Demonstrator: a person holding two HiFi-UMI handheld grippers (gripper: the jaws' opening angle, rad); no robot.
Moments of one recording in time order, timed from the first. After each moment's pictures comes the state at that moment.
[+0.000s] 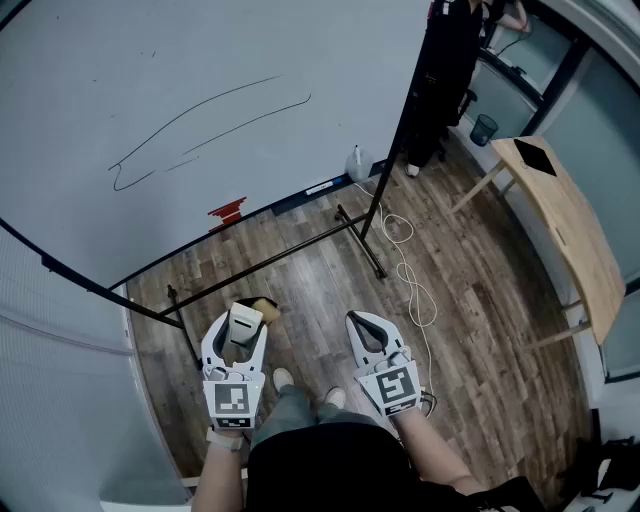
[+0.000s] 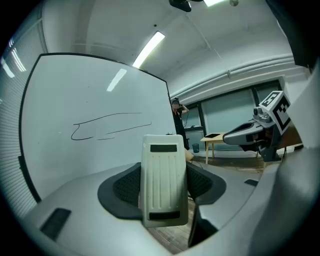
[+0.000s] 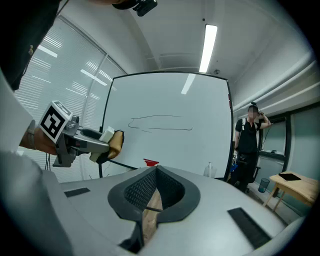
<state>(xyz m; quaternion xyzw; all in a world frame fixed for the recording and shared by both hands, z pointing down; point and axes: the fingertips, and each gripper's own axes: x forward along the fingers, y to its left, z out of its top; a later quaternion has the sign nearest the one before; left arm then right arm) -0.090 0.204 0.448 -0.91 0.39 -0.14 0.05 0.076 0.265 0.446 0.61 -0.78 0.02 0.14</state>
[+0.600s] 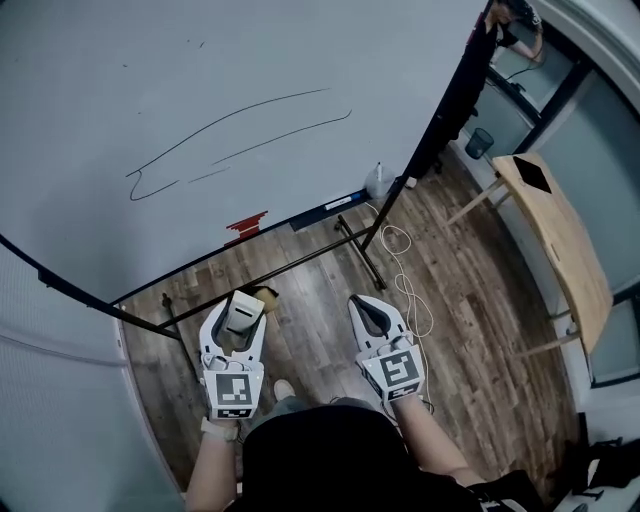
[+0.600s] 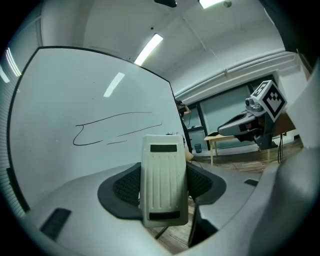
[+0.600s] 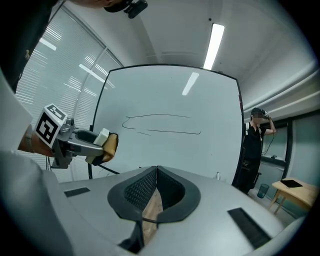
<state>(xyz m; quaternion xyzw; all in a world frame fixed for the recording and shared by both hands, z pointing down) -0.143 0.097 0.446 -0.91 0.38 -0.13 0.11 0.029 0.153 0.435 0.63 -0.76 0.00 0.14</state>
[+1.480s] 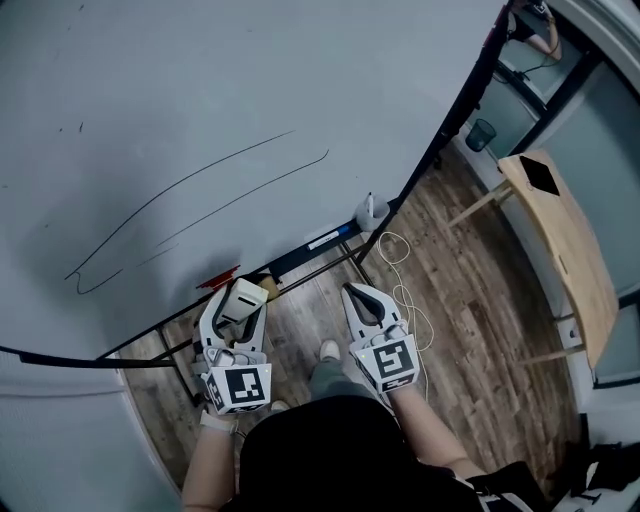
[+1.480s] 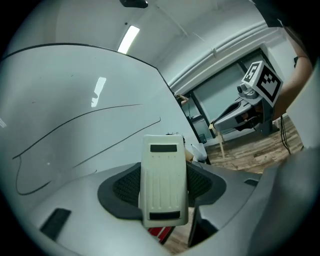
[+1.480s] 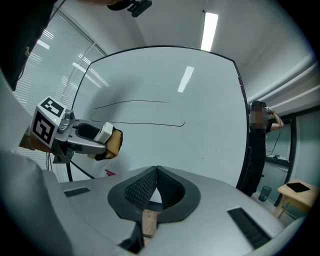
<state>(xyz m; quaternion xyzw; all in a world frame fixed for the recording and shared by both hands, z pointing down) -0.008 -0.063 0.446 -0.89 0.37 -0.18 0.20 0.147 -0.014 0.439 0.63 -0.76 0.00 0.14</state>
